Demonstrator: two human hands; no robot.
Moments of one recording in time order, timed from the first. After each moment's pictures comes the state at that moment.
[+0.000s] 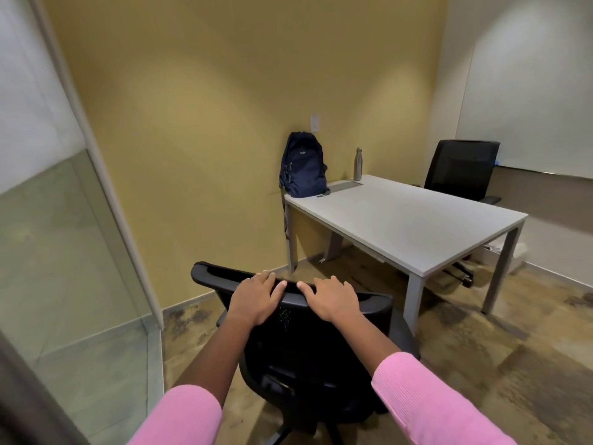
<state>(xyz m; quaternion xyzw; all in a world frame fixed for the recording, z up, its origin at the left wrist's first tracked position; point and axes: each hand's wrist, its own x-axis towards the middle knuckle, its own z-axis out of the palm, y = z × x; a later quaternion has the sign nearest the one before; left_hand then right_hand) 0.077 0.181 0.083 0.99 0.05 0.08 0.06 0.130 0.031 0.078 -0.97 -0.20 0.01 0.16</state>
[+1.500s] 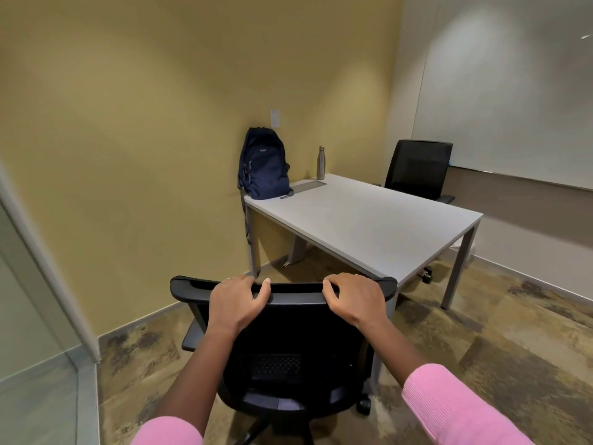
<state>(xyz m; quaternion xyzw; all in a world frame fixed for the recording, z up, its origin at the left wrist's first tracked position) 0.200 0.202 0.070 0.96 0.04 0.25 0.09 0.247 -0.015 0.068 -0.94 -0.21 -0.19 0.18</state>
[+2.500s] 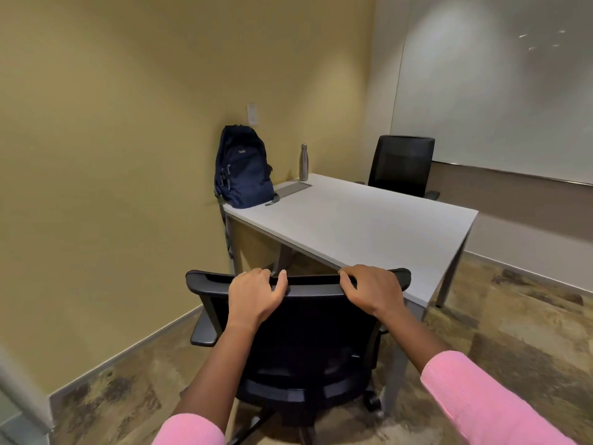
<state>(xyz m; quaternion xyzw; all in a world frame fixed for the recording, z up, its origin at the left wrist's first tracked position) 0.391 0.292 0.065 0.96 -0.04 0.26 0.14 0.402 0.071 0.075 -0.96 -0.13 -0.17 0.15</state>
